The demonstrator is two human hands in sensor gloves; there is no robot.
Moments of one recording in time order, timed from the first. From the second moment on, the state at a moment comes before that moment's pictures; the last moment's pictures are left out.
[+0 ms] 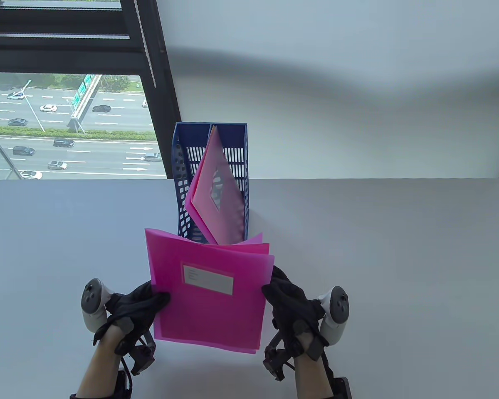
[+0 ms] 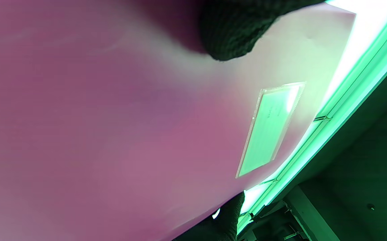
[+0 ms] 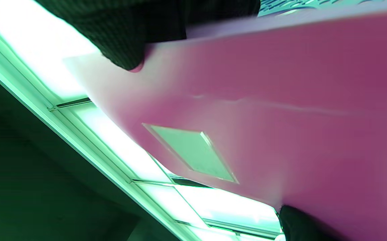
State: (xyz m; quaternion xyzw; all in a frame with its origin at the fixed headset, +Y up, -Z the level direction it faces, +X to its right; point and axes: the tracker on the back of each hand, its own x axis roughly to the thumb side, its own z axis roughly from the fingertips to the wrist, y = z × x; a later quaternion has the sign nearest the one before) left_hand -0.300 -0.753 -0.350 -0.06 -0.32 0.68 0.65; right_hand 0.081 -0.726 -0.324 0.24 0.03 0.55 0.80
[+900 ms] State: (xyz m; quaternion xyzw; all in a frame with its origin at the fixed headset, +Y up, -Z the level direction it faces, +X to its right) left_hand -0.306 -0.751 -0.349 -0.03 -0.30 0.70 0.65; right_hand 0.082 -0.711 -0.310 0.17 -0.13 0.76 0.62
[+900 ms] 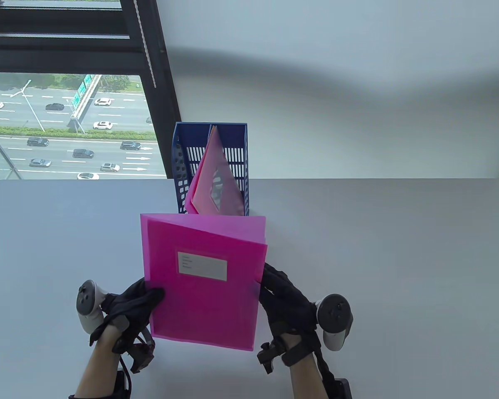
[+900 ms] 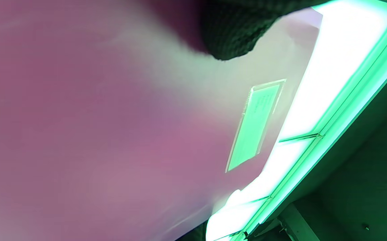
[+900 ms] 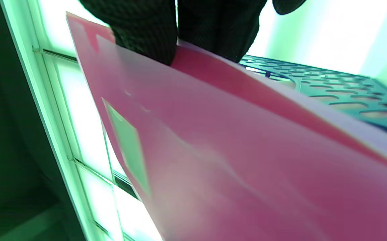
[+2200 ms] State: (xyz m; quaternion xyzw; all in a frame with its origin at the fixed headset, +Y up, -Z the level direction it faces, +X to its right) left_hand -0.324 -0.747 -0.346 0.02 -0.25 0.68 0.68; right_hand 0.117 -0.719 -0.303 0.00 -0.32 0.81 0.49
